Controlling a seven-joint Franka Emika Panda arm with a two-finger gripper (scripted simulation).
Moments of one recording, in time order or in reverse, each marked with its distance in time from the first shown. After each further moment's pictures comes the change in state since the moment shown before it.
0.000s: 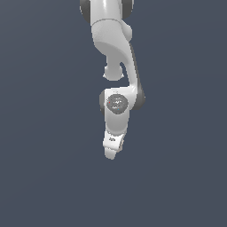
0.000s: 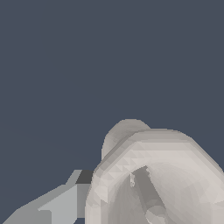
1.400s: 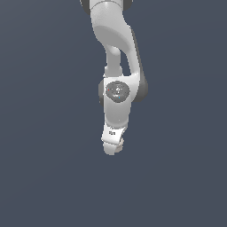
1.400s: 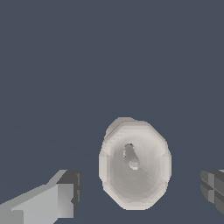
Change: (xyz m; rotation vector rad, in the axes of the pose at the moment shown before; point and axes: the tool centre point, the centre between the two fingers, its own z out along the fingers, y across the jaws) arm 0.000 0.000 -0.050 0.000 0.000 0.005
